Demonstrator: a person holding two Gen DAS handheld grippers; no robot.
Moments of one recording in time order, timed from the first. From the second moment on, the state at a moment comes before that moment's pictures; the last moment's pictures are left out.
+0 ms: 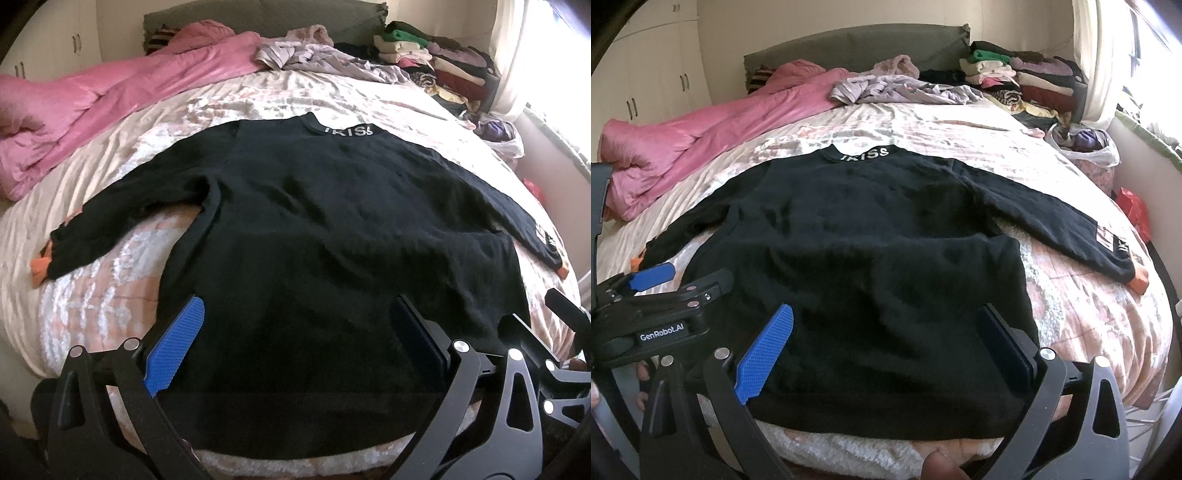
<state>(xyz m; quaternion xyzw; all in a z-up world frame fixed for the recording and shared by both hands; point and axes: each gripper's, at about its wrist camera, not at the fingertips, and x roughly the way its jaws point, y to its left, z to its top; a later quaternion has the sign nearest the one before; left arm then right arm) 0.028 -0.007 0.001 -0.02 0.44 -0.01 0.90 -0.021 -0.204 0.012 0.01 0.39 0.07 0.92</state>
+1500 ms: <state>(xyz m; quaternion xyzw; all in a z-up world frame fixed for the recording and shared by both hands) 0.177 -0.079 0.003 0.02 0.44 -0.04 0.90 0.094 -0.383 -0.002 0.17 0.40 -0.16 0.89</state>
